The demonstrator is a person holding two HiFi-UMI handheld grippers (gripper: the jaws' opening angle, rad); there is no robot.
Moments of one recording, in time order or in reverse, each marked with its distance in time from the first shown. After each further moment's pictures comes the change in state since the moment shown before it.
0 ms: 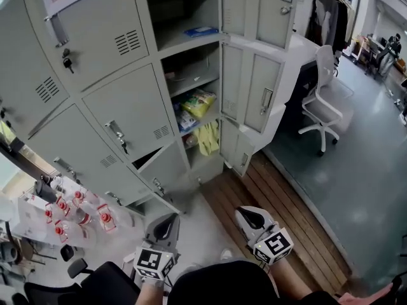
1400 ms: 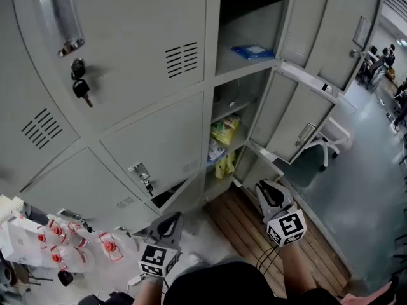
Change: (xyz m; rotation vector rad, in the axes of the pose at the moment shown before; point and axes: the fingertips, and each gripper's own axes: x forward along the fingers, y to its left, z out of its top) left arm 0.092 0.222 0.000 0.014 0.053 -0.102; right arm 0.230 -0.092 0.072 -0.245 0.055 -0.257
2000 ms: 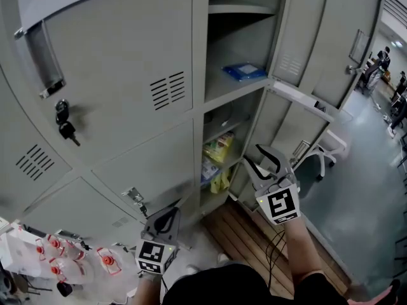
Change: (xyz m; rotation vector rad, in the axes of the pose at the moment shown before) left arm 0.056 0.026 0.066 0.059 -0.046 0.016; right arm 0.085 -0.064 0.127 -0.434 -0.060 -0.054
